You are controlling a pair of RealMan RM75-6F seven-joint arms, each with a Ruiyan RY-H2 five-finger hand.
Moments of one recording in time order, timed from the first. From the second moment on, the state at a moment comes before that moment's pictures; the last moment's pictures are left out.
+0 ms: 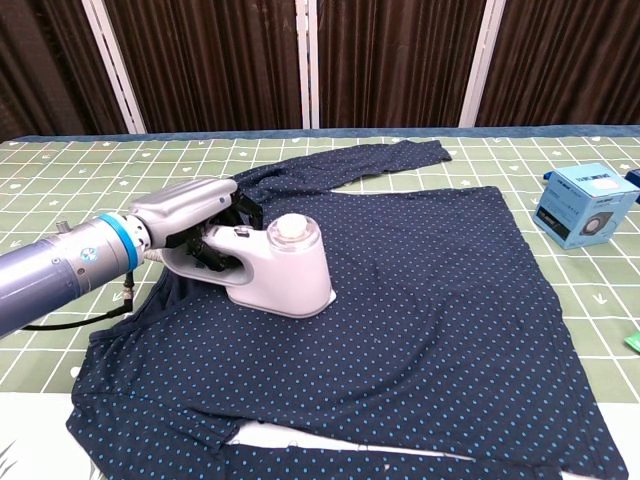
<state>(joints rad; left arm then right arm) -0.80 -1.85 -0.09 -0.91 1.50 0.97 -0.20 0.03 -1.07 0.09 -1.65 -1.47 1.52 -0.05</state>
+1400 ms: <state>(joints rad) -0.80 -1.88 0.03 -0.93 1.66 1.09 -0.13 0.02 -1.06 0.08 -1.66 -1.49 1.54 -0.02</state>
